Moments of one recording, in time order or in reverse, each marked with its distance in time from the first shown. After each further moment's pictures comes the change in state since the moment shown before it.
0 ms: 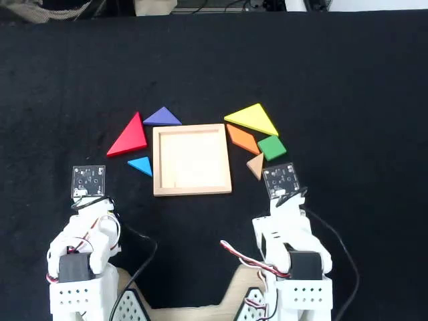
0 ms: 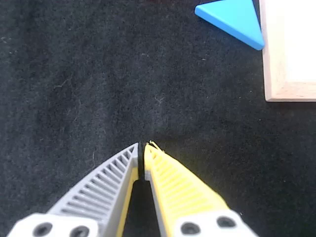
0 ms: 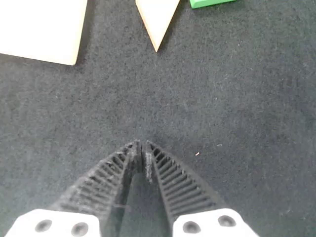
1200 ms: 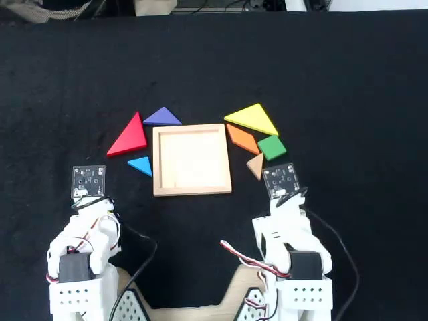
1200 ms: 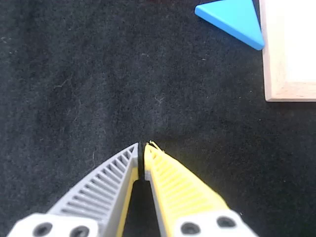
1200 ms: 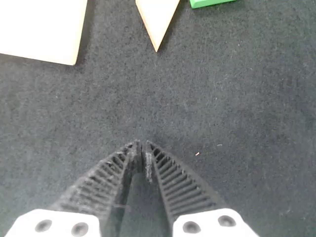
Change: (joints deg) left arm 0.0 0.0 0.0 0.0 0.0; right arm 0.0 0.0 0.0 0.0 0.0
